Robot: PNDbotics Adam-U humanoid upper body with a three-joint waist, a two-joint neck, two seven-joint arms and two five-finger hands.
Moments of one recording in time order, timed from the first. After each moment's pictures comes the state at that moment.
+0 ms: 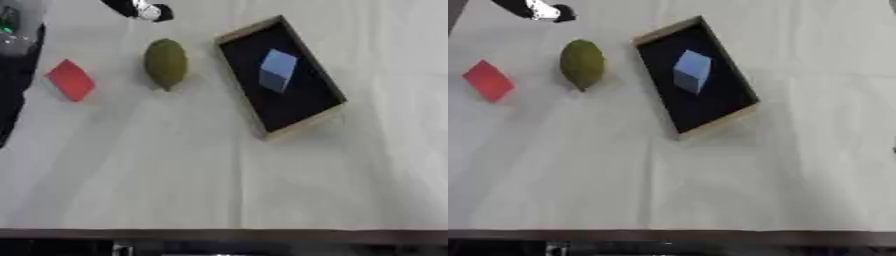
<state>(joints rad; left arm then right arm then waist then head) -1.03 0.54 -0.21 -1.51 -0.79 -0.04 -0.67 -0.24 -0.43 -0.13 -1.99 -0.02 -0.26 -0.29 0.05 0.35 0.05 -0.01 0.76</state>
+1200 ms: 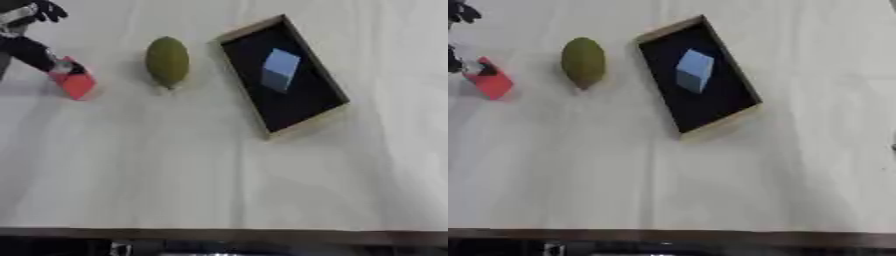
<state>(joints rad) -0.85 0.68 -0.15 -1.26 -0.85 0.07 -0.66 -0.25 -0.43 -0.13 -1.99 -0.02 -0.26 -0.29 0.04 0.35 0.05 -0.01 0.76</state>
